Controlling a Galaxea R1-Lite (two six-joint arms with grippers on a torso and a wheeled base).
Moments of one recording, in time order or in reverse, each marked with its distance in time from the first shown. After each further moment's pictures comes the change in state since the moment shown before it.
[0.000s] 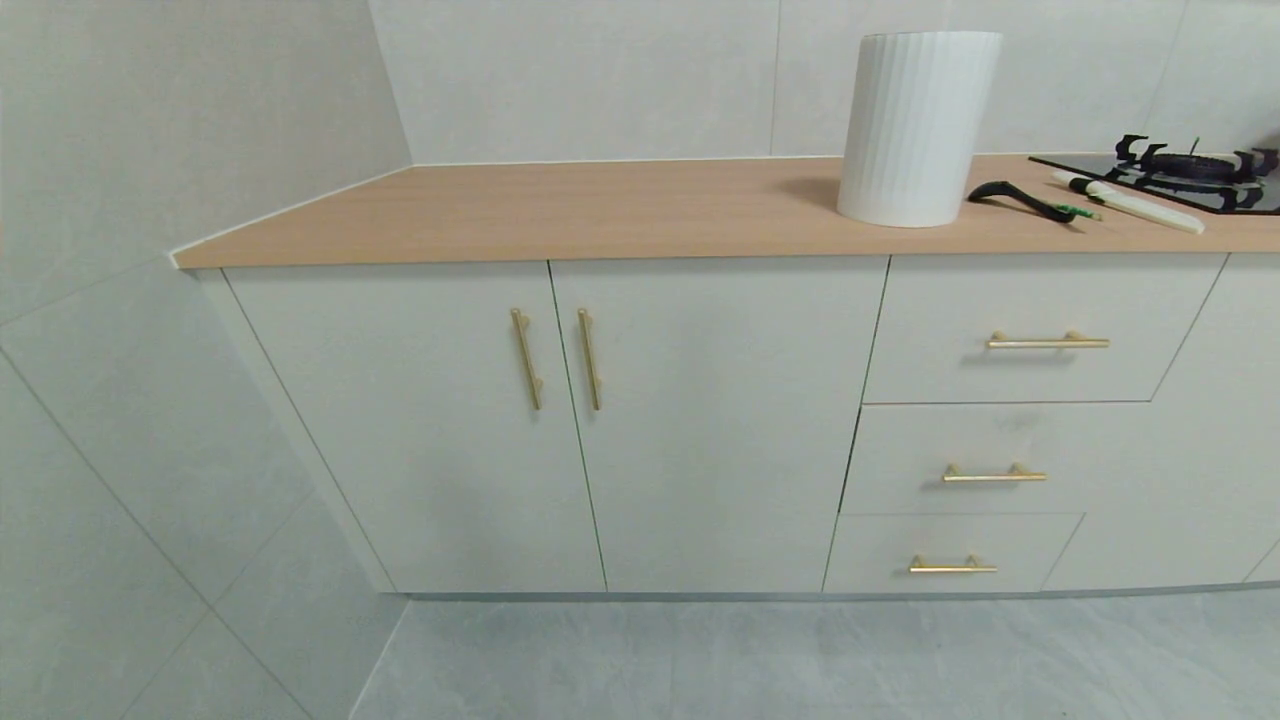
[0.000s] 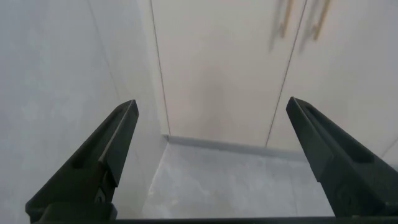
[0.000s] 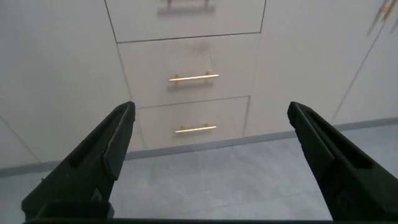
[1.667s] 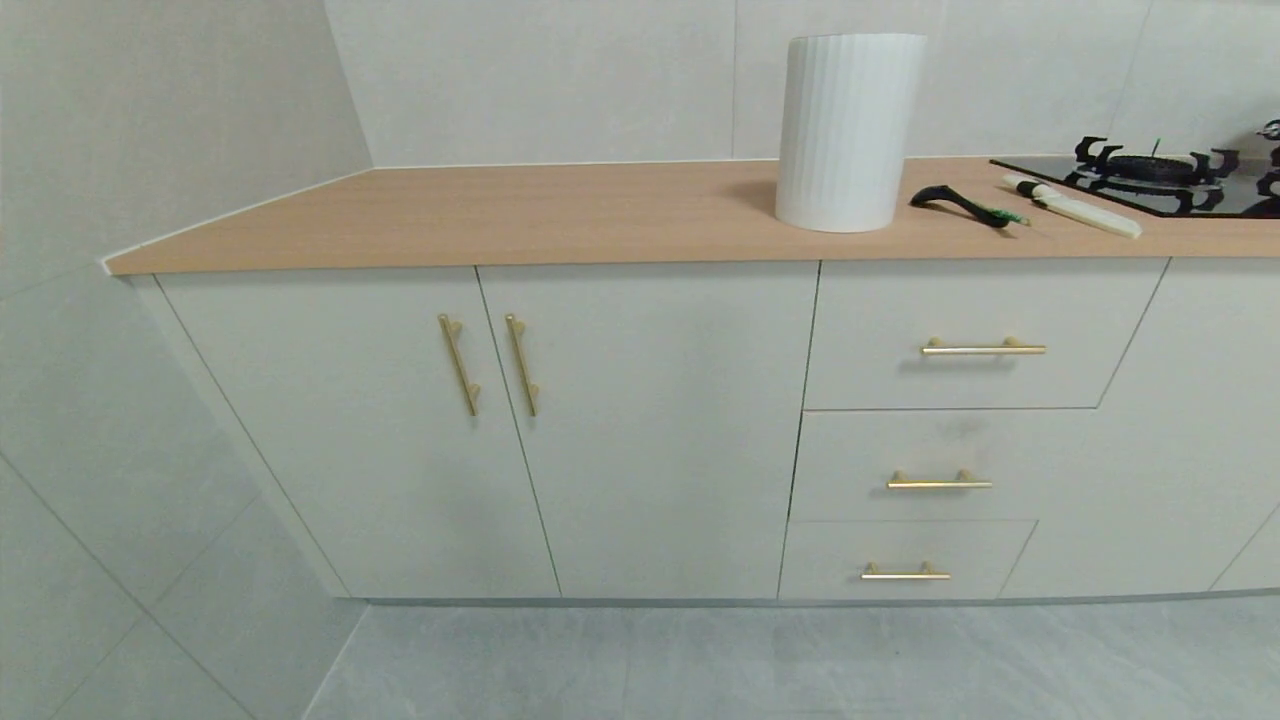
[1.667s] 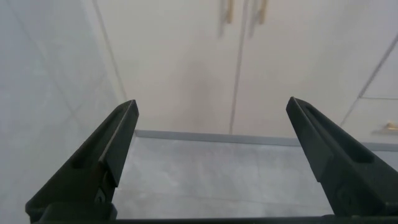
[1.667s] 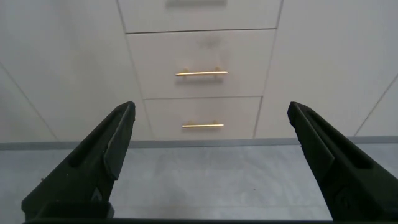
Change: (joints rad) left arm 0.000 0.000 0.007 0.021 -0.050 -0.006; right arm 0.000 0.001 0.000 0.049 0.165 -0.005
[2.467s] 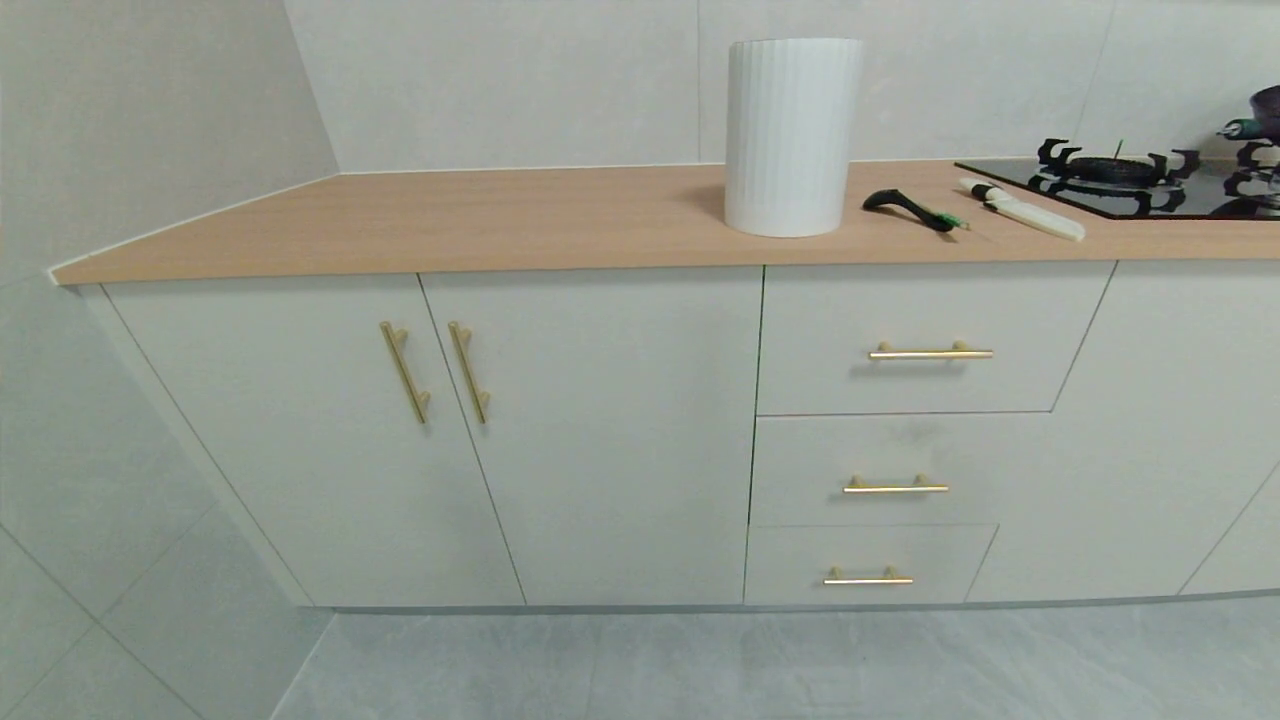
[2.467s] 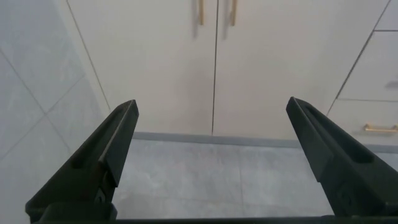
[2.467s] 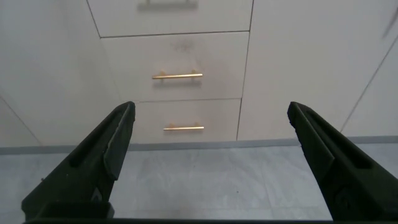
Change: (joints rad) left arm 0.000 0.000 0.000 0.000 0.000 -0.004; right arm 0.001 0.000 0.000 0.000 -0.001 0.000
